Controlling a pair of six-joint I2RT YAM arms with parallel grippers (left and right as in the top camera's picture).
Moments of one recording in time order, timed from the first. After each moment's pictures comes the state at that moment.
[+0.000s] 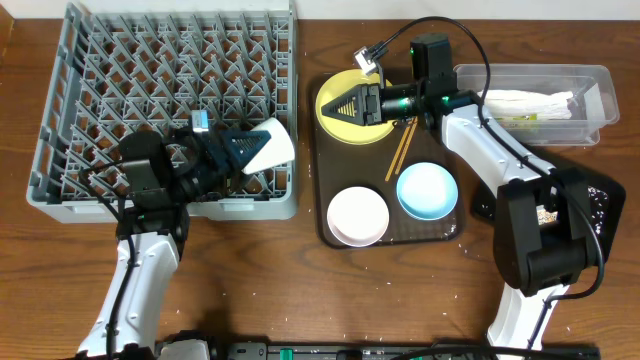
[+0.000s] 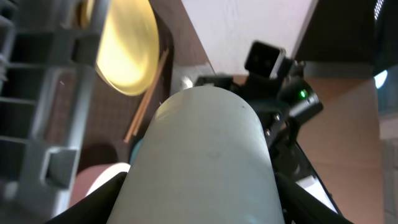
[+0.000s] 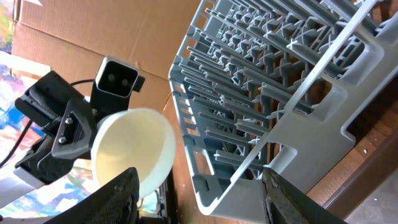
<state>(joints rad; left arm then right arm) 0.13 1.27 0.65 0.16 1.03 -1.11 0.29 2.02 1.46 -0.11 -1.21 0.47</state>
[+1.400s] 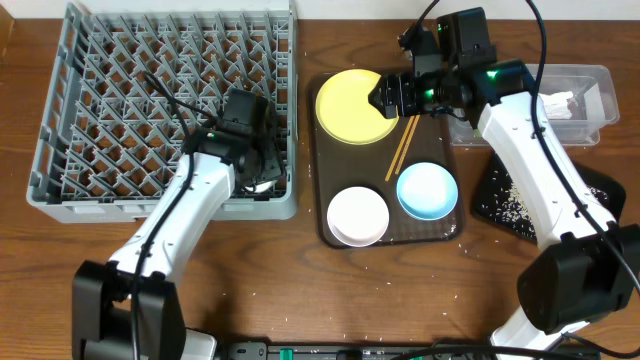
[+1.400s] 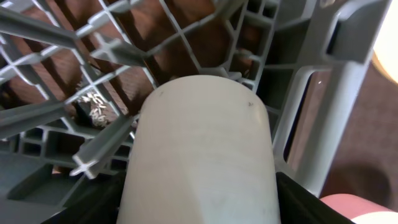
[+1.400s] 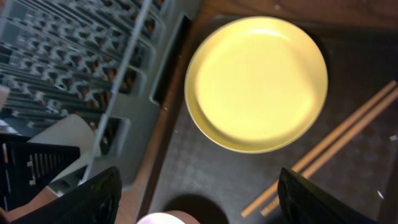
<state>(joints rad) -0.26 1.60 1.16 -0.82 -0.01 -0.55 0.27 1.82 1.67 -0.83 -0.40 0.14</state>
